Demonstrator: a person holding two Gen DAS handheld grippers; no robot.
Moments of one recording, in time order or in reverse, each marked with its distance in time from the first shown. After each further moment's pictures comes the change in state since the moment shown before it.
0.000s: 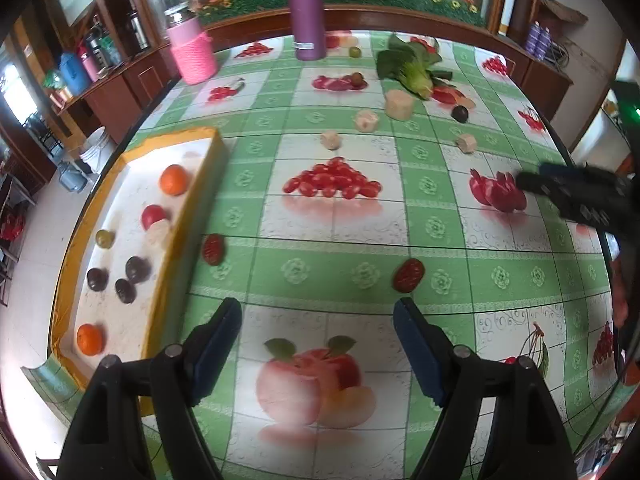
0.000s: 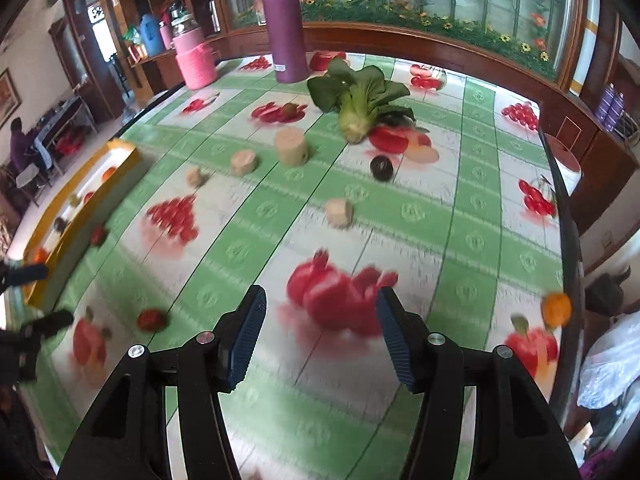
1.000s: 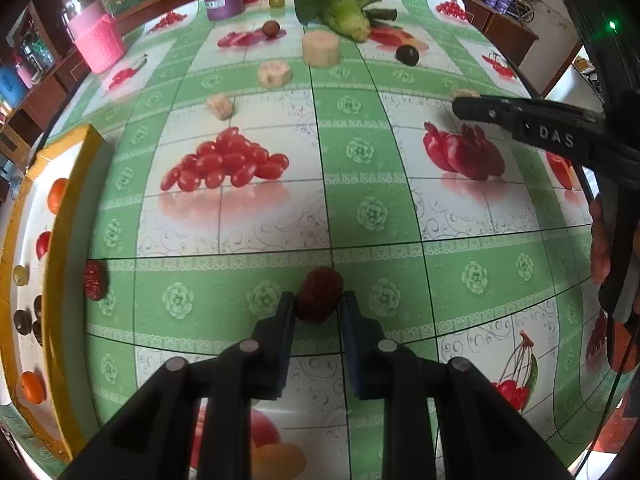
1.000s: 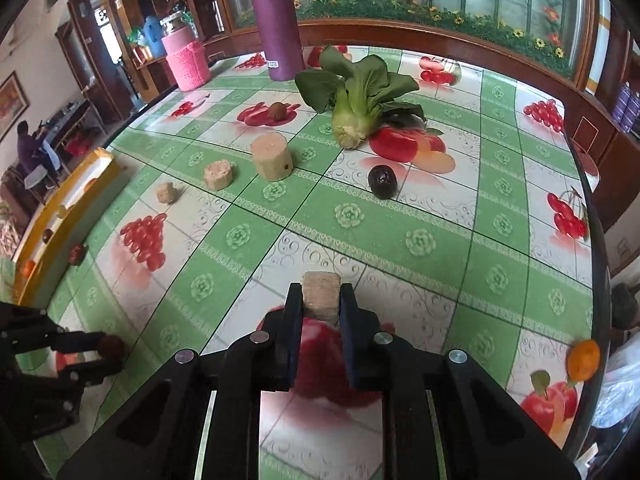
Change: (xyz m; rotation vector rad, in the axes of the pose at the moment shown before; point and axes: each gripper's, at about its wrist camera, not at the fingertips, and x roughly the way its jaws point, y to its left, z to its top) left arm 0.059 -0.051 0.016 0.110 0.128 -0.148; right arm 0.032 -0.024 0.014 -0.005 -0.001 0.063
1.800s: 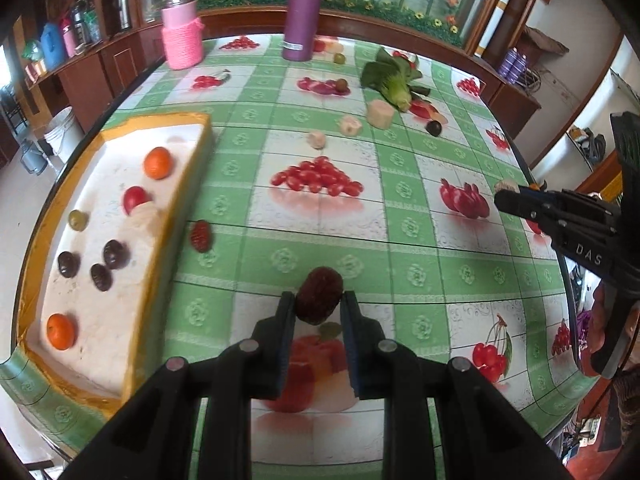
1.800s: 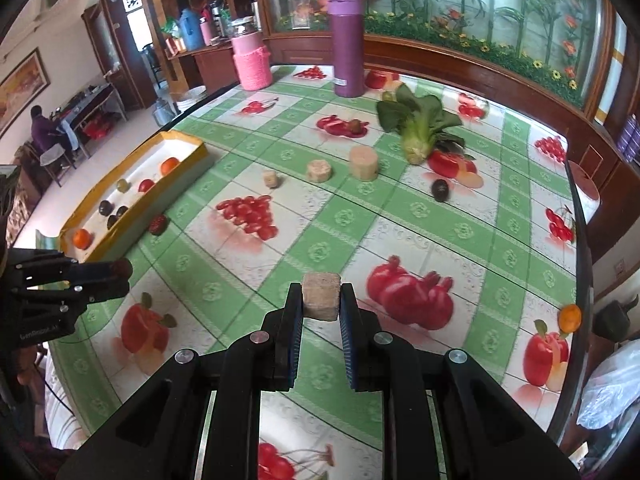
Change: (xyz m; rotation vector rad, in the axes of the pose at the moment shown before) left arm -0.076 0.083 -0.045 -0.168 -0.161 -0.061; right arm -0.069 0.092 -0.019 -0.094 -0.012 0.023
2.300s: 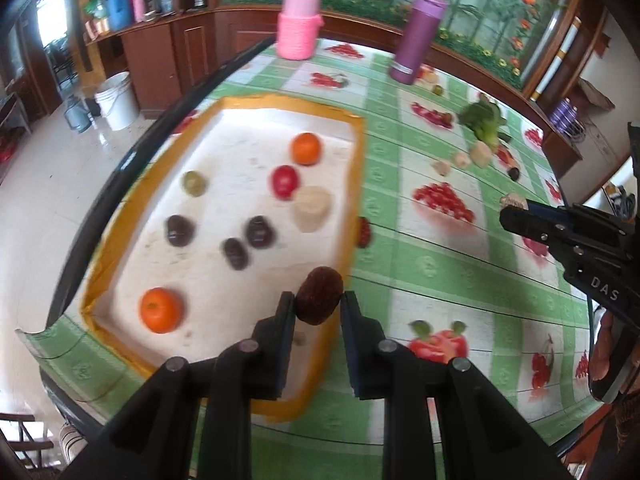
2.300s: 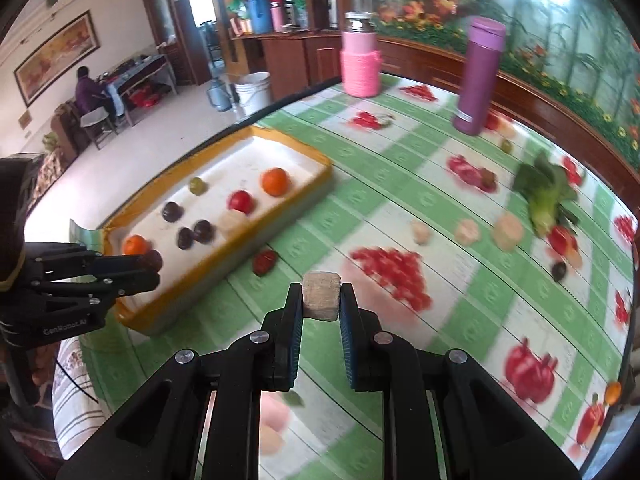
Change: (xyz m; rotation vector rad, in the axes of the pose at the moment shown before) left arm -0.020 0.120 -0.015 -0.183 -0.033 0.094; right arm 0.040 0.138 0.055 -0.168 0.005 0.128
